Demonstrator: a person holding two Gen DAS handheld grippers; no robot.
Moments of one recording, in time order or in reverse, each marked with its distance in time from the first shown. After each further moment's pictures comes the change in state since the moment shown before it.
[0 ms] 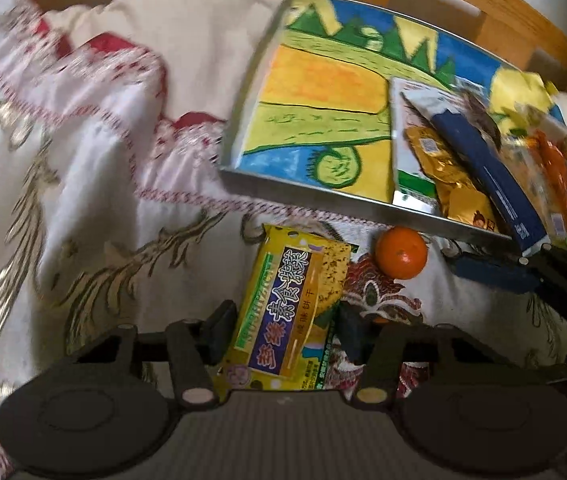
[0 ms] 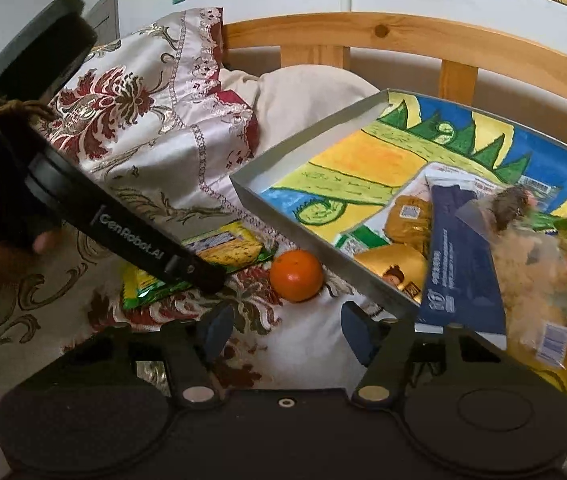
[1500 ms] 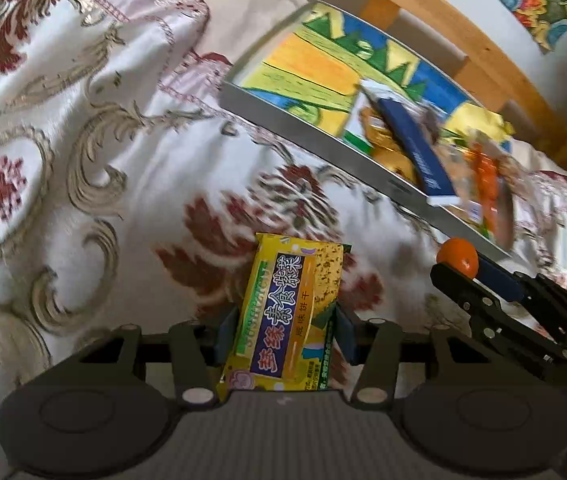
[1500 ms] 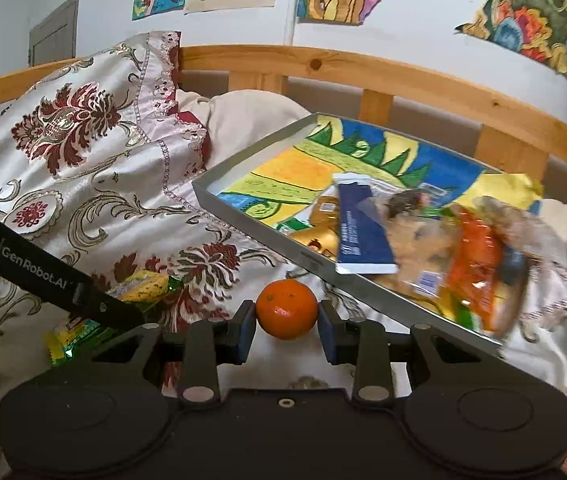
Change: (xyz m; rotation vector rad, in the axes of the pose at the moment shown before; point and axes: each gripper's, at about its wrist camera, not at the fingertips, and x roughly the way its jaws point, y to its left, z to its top) left arm -0.058 -0.024 -0.089 -0.267 -0.047 -0.163; right arm -0.088 0.022 -0.031 0.017 -0.057 -0.232
